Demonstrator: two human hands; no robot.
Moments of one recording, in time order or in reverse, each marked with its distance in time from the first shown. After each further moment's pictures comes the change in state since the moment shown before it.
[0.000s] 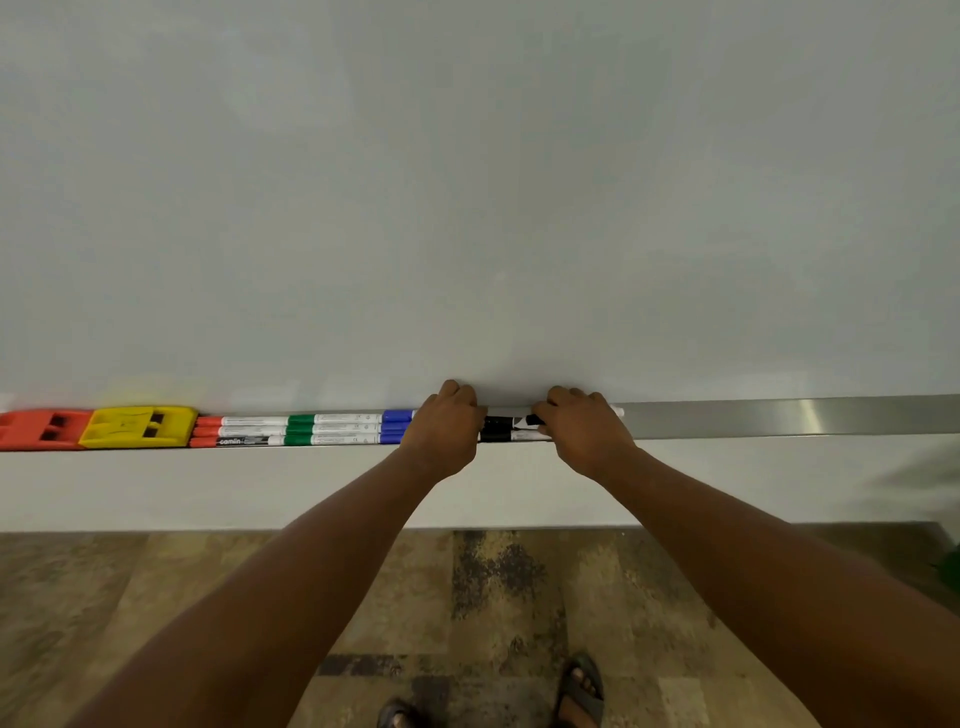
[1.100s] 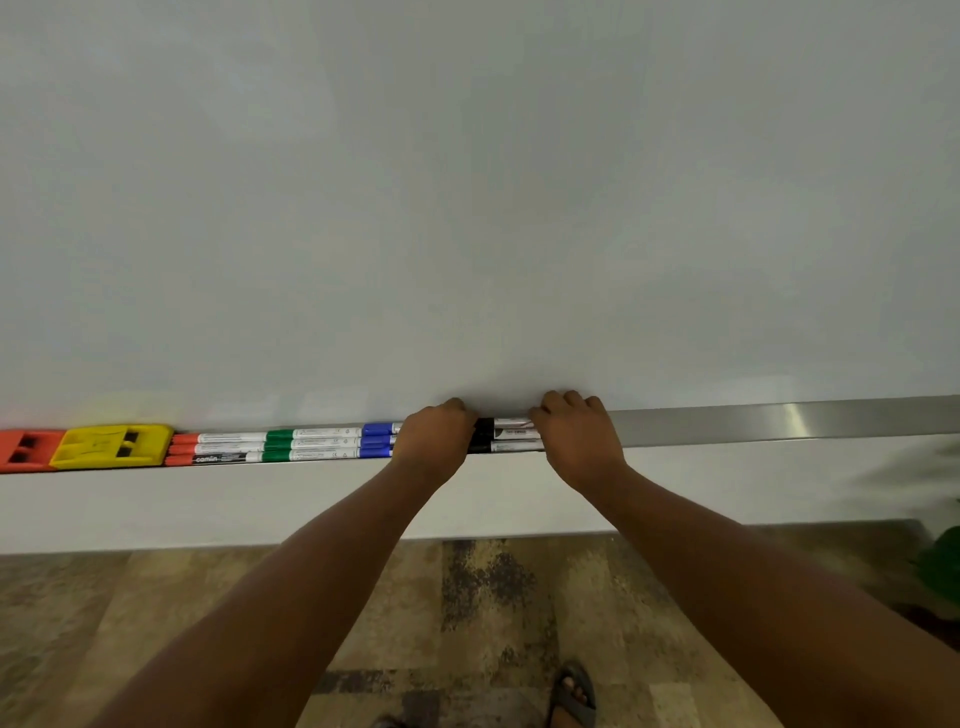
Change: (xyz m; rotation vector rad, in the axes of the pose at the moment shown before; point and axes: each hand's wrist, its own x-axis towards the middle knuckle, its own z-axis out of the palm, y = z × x) left_hand 0.015 0.018 -0.005 0.025 -0.110 -0.171; right_hand -0.012 0.007 -0.003 -0.141 0.122 0.121
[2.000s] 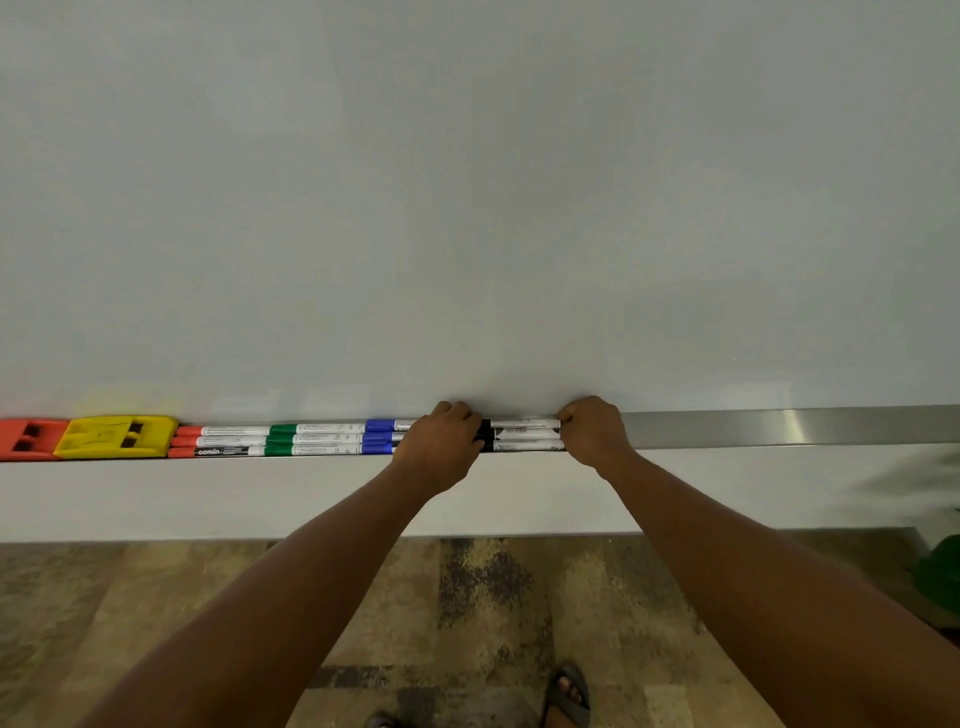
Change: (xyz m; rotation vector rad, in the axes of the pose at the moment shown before) left_hand -0.006 -0.012 0.017 -0.124 0.100 0.141; right_hand 0.019 0.016 0.008 0.688 -0.248 0.520
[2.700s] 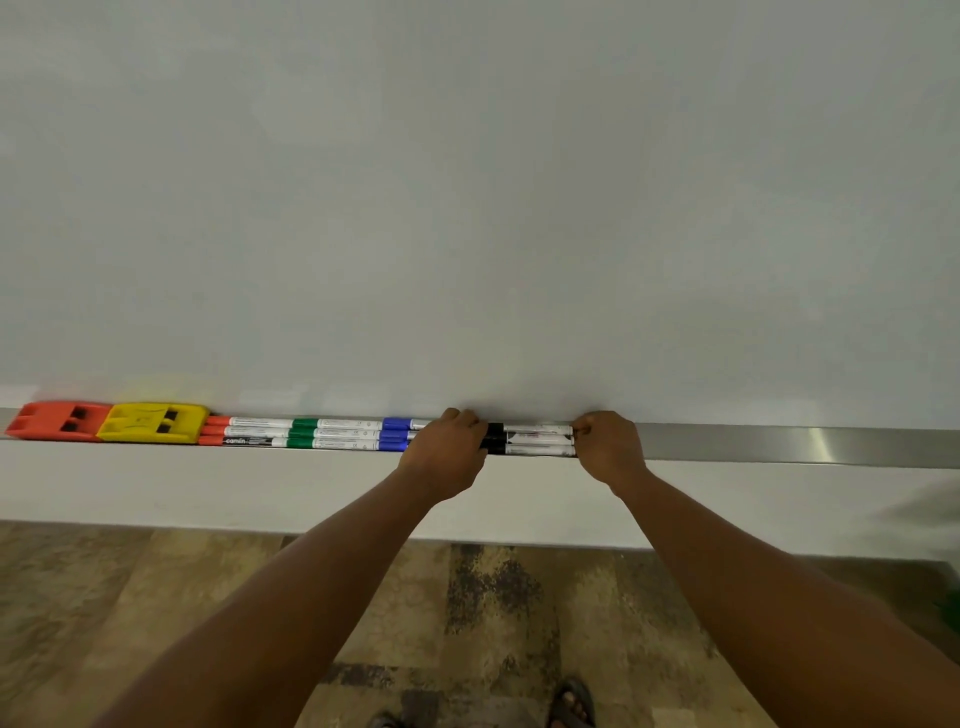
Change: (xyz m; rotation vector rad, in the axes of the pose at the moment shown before) left_hand -0.016 0.004 -0.010 0.034 -0.035 -0.039; right_hand -0.015 0.002 -0.001 0.040 0.050 -0.003
